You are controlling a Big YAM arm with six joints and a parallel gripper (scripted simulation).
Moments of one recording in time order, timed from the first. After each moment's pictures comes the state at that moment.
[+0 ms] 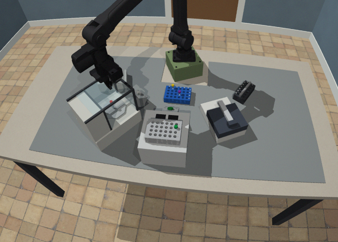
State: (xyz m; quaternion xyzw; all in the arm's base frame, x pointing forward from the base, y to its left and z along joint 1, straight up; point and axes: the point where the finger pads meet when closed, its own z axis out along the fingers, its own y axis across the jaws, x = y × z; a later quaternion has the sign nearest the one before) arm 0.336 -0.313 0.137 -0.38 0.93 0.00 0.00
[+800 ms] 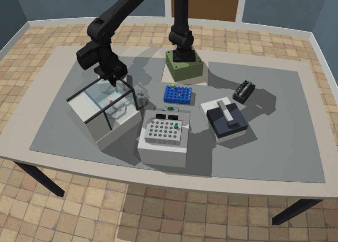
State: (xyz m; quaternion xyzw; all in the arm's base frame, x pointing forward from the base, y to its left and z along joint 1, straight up) arm 0.322 -0.299 0.137 -0.38 0.93 0.00 0.00
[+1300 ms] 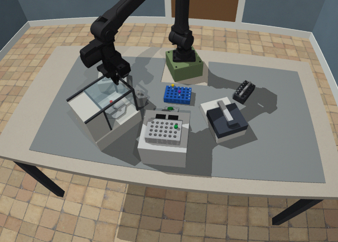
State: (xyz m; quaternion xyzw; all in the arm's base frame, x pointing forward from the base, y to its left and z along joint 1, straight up) arm 0.312 -0.289 0.137 -0.38 0.93 0.00 0.00
